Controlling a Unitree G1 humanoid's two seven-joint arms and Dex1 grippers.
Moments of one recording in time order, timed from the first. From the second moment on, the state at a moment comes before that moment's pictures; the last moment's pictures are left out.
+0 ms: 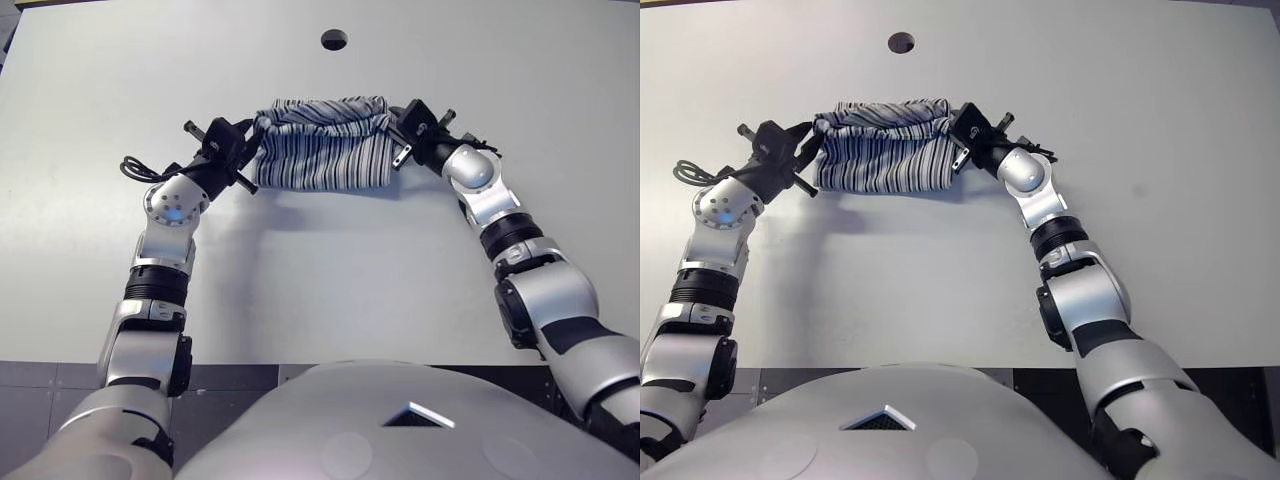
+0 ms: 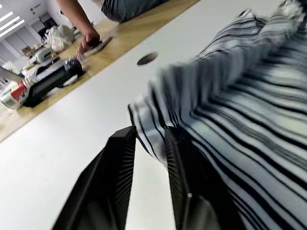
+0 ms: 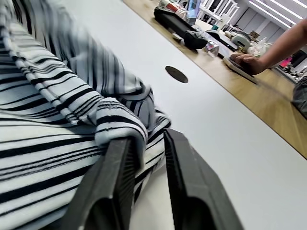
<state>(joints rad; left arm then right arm) -0.32 0.47 -0.12 0.65 0.00 -0.31 -0.49 -0.66 -0.18 0.26 1.05 -0.15 -0.45 0.37</state>
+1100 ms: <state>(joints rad) -0.32 0.23 0.33 0.72 -0.44 -0.34 -0.53 -0.89 0.11 0.07 1.33 -0.05 -0.08 0.31</state>
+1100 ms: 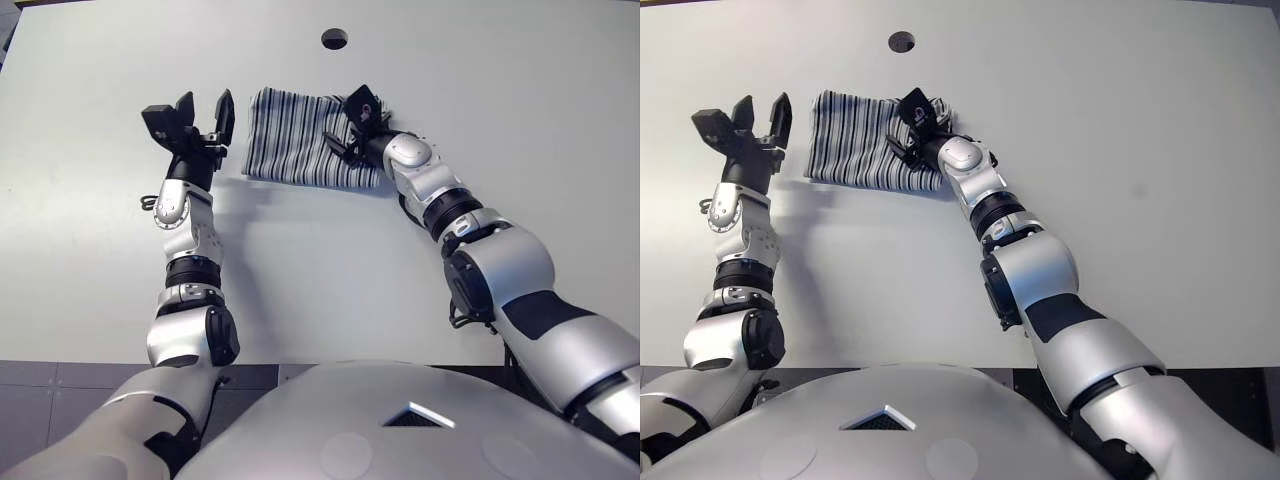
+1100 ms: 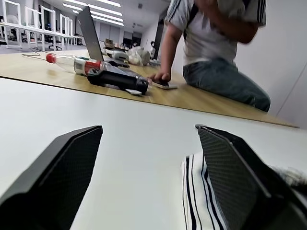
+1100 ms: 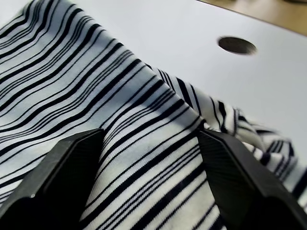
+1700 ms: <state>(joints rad) -0.22 0.14 0.43 0.49 -0.44 -0.36 -0.28 -0.71 -0.46 -0.54 1.30 0.29 -0.08 -0.28</state>
